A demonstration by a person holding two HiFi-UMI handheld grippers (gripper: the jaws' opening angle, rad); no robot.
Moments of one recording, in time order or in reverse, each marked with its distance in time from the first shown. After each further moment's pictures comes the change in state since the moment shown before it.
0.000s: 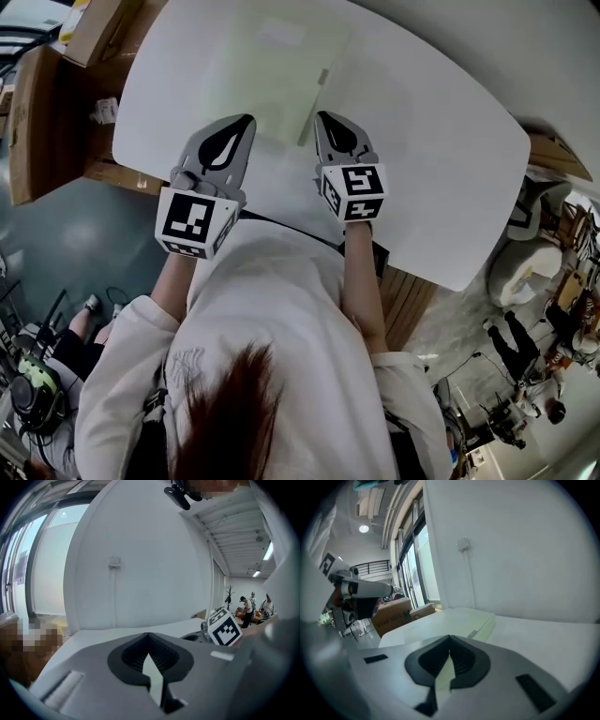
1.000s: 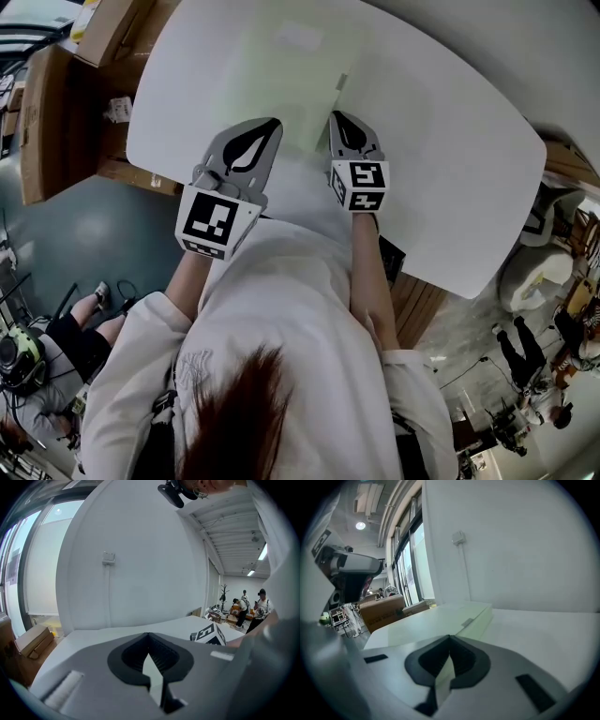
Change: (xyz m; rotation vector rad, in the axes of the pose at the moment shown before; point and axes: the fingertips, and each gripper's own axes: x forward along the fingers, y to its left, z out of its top) left arm 0.013 -0.005 -0.004 0.038 0.019 -0.068; right arm 0.038 -0.017 -0.035 0.007 0.001 -0.056
